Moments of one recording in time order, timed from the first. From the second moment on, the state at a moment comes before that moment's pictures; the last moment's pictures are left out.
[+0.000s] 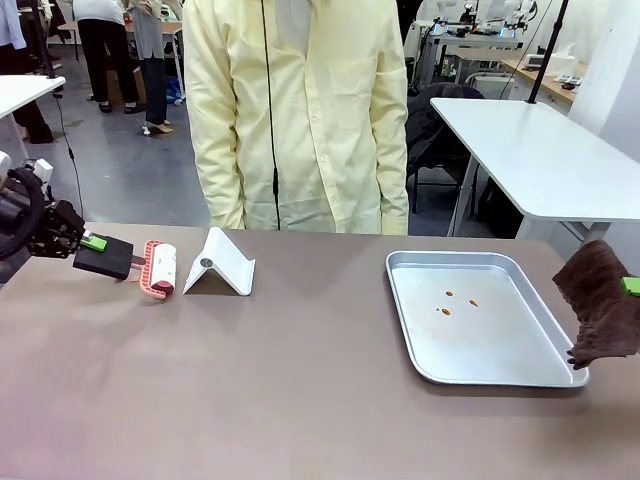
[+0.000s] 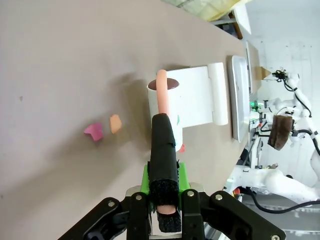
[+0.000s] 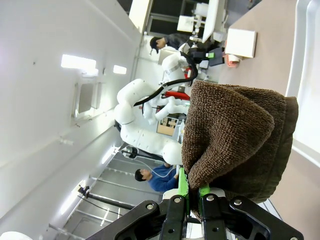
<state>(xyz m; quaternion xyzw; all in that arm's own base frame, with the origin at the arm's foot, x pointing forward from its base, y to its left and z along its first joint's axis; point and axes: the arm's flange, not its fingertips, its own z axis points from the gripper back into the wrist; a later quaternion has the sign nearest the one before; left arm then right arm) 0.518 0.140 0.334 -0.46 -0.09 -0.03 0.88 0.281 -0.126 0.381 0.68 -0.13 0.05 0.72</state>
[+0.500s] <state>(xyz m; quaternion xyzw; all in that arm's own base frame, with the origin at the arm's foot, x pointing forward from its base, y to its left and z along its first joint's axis) 0.436 0.175 0.427 -0.54 -0.14 -0.05 0.83 0.281 -0.126 0.382 0.68 -0.13 0.05 0.72</state>
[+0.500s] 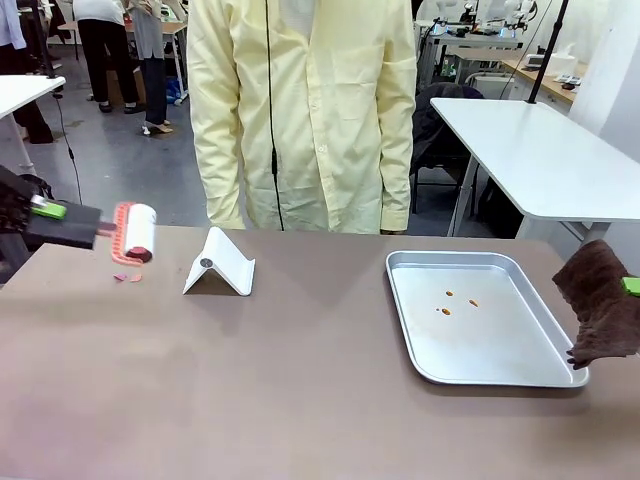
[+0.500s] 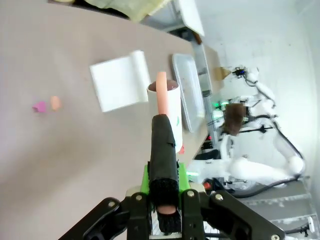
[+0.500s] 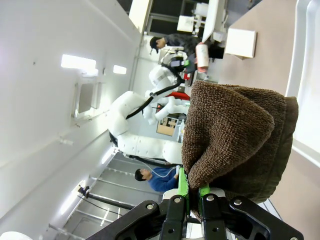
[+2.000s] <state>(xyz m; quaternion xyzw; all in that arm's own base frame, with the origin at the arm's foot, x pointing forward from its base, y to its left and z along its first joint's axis) 0.267 0.325 0.390 -0.60 -0.19 0.04 0.78 0.281 -0.125 0.381 0.68 -0.13 0.05 0.72</state>
